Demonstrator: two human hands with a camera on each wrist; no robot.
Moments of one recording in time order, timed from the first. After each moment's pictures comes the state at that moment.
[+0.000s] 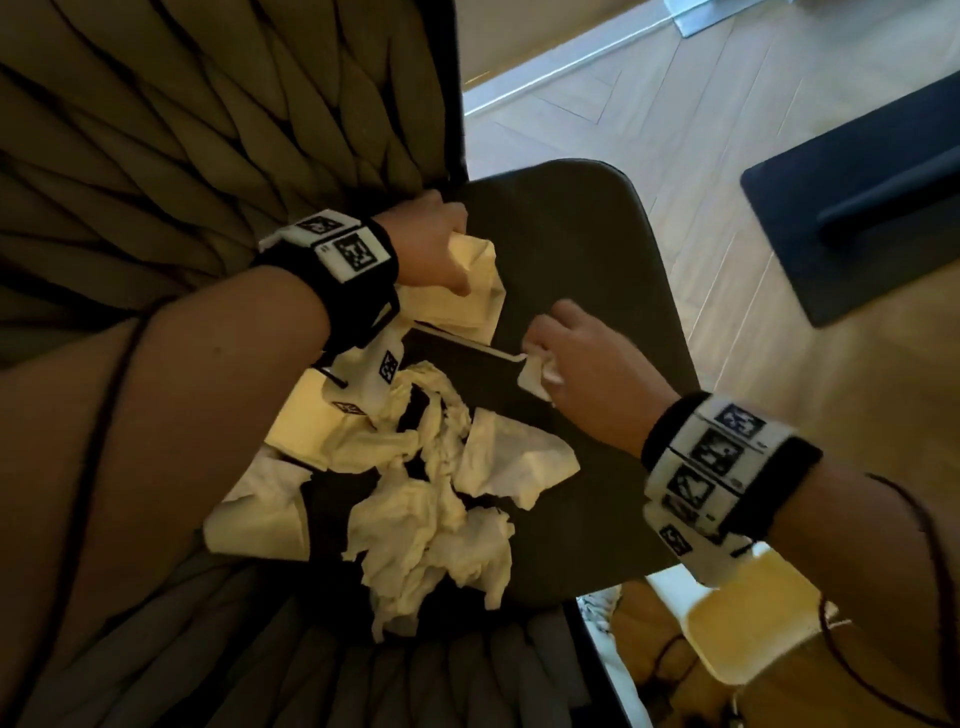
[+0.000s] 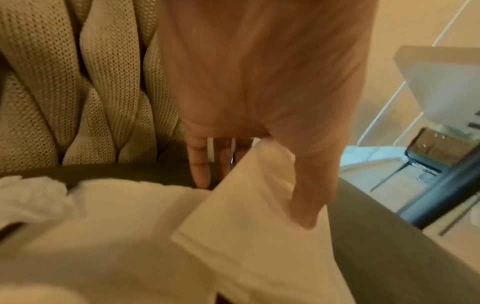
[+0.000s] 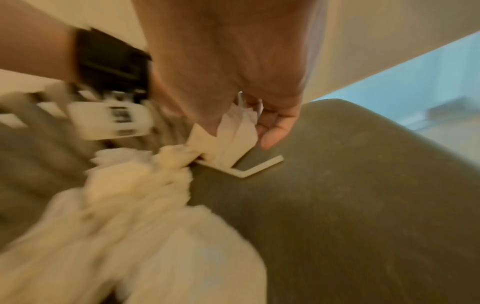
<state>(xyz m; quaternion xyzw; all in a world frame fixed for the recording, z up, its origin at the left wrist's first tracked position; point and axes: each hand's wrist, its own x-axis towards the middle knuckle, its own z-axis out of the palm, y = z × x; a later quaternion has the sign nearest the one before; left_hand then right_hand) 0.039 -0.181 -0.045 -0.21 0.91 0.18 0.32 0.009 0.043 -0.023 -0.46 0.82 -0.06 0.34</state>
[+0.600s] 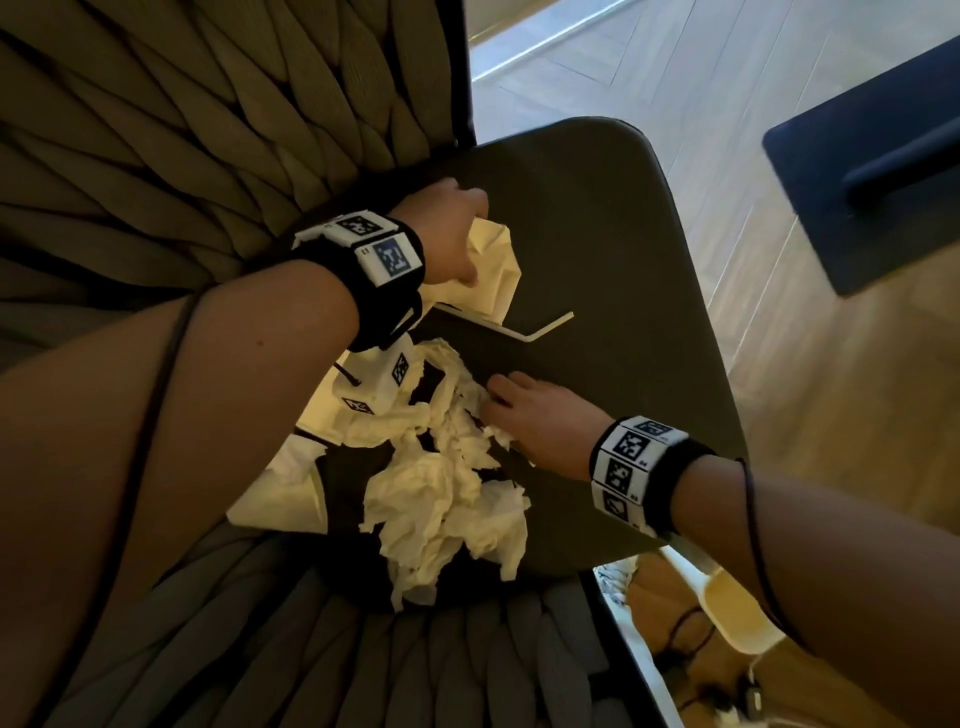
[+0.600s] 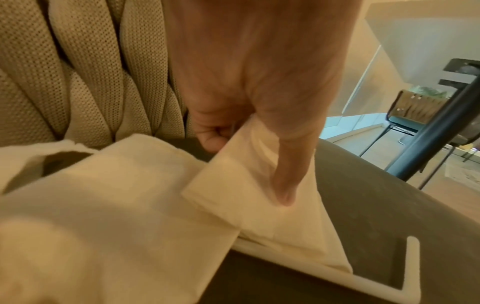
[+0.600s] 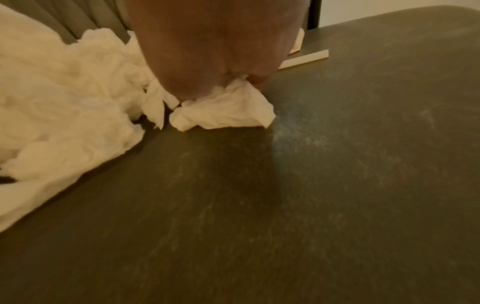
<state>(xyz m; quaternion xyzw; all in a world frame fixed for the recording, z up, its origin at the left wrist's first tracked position) 0.051 -0.163 -0.050 -0.20 0.92 0.19 0.29 0.073 0.048 -0.068 -0.64 0.67 0.03 0.38</state>
